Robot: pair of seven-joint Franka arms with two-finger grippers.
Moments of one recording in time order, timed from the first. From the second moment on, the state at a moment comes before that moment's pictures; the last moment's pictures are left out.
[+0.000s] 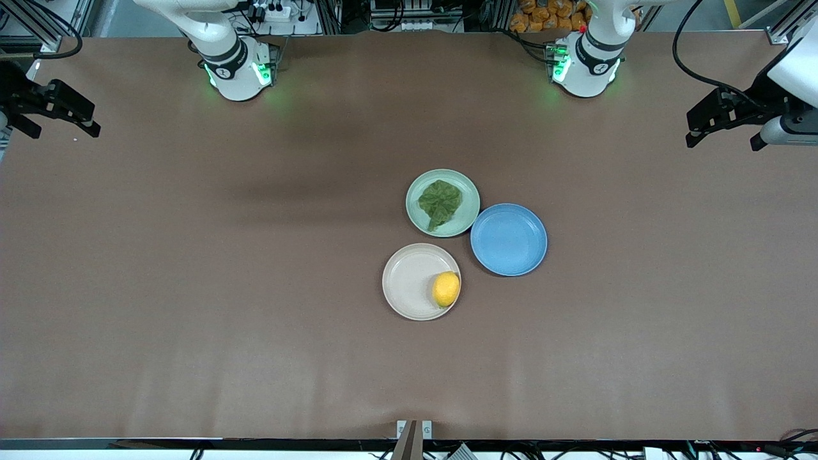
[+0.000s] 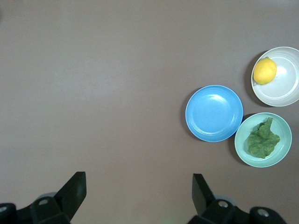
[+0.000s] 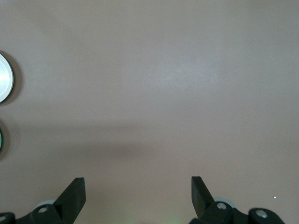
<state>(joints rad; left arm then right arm) -0.01 -0.03 -0.13 -1.48 0.01 1.49 -0.06 -0.02 -0.16 0.01 -1.66 0.00 1.51 -0.02</state>
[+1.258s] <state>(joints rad) -0.02 0.09 -0.14 -1.49 0.00 1.53 -0.07 0.00 -0.16 0.02 -1.65 0.01 1.49 -0.01</state>
